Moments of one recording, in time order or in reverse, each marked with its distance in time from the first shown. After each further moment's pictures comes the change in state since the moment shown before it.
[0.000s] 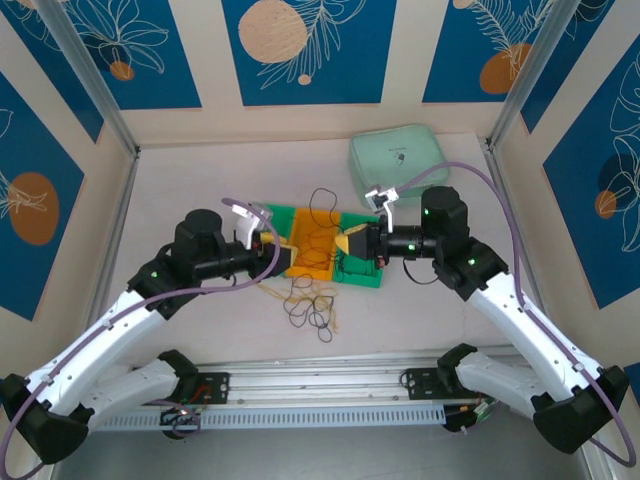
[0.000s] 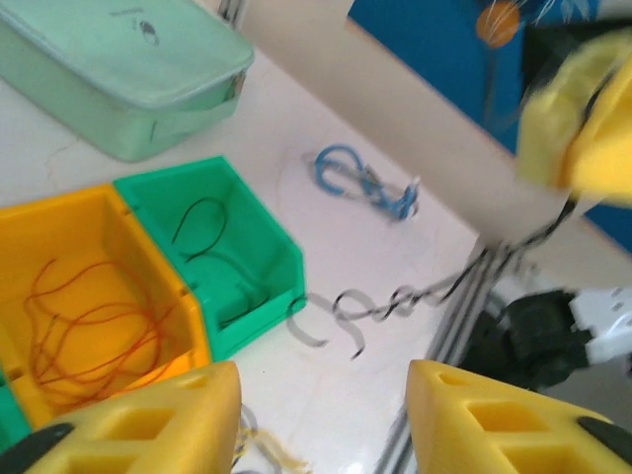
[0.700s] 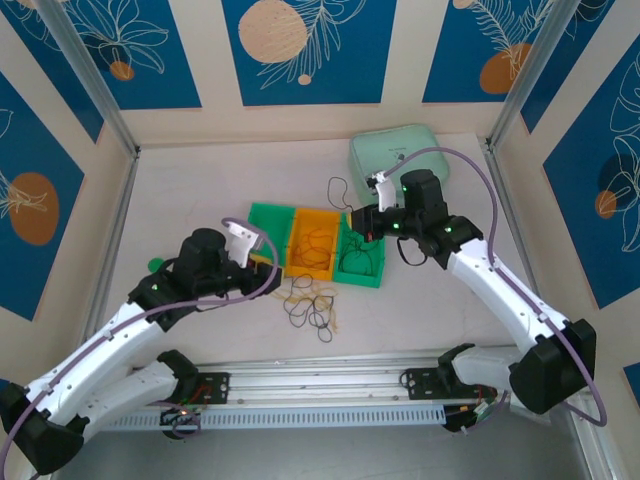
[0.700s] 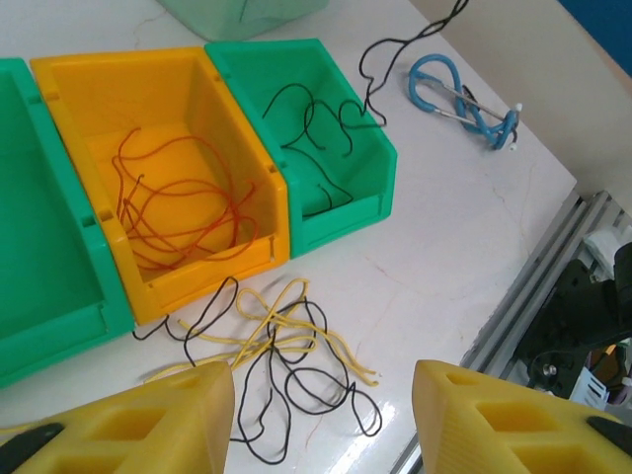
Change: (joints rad) left arm 0.000 -0.076 -0.130 -0.117 -0.117 0.000; right arm -0.082 0.238 0.055 -0.112 0.351 -0.163
